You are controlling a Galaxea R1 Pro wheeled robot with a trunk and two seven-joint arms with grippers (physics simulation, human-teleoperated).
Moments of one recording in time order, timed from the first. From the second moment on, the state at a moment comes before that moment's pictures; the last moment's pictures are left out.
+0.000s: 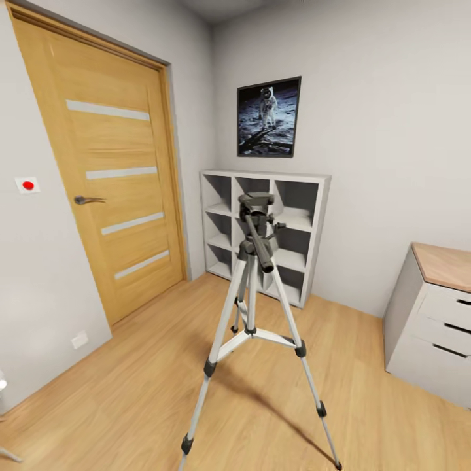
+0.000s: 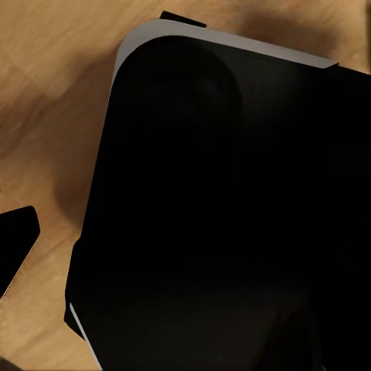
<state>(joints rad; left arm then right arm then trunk) 0.01 0.00 0.01 -0.07 0.27 -0.01 0.01 0.00 -0.02 0.01 0.00 0.01 -0.09 -0.01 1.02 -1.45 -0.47</state>
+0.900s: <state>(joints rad) 0.01 0.00 0.01 -0.07 0.27 -0.01 0.01 0.00 -0.02 0.01 0.00 0.03 -0.08 0.00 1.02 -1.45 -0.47</state>
